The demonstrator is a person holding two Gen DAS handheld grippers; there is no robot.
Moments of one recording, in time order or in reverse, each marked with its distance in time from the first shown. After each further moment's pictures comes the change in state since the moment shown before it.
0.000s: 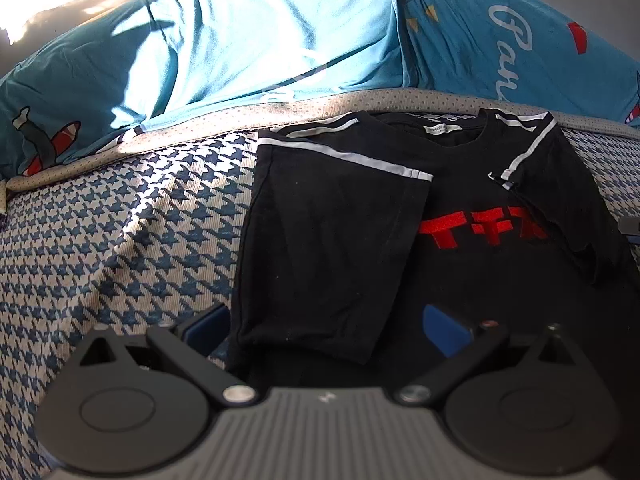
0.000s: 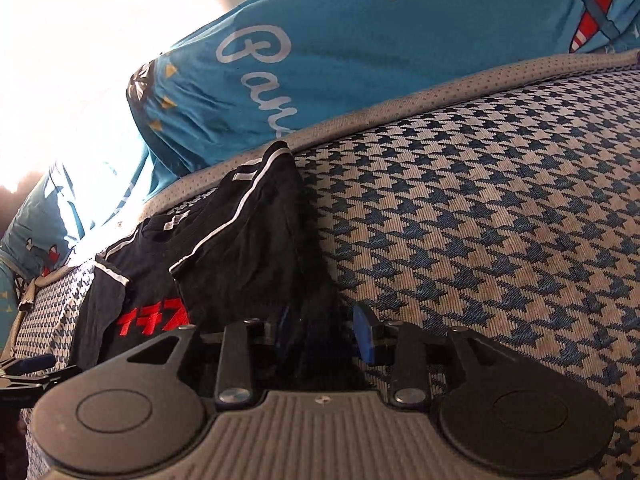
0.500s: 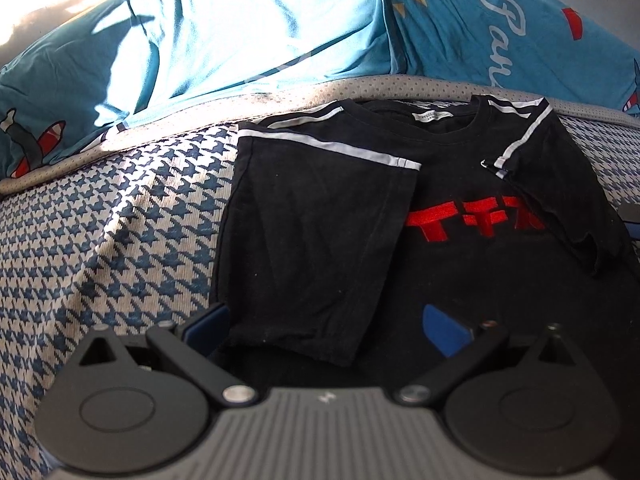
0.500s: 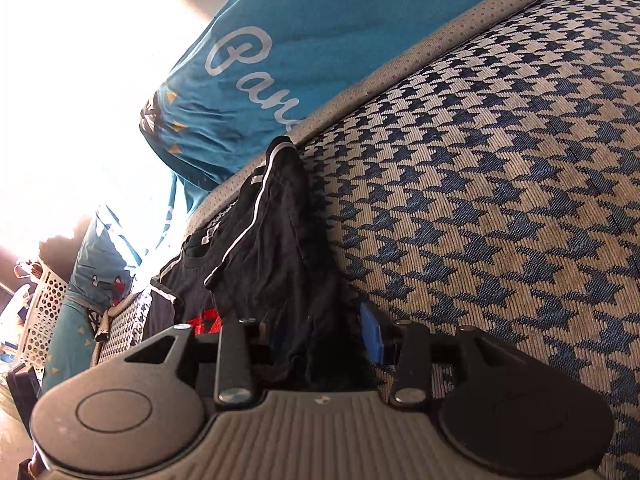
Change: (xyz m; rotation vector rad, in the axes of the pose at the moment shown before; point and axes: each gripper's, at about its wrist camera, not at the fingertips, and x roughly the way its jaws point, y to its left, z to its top) left arm 0.011 -0.009 0.001 0.016 0.024 -0.010; right arm 0.015 -0.047 -0.001 0.175 0.041 0.269
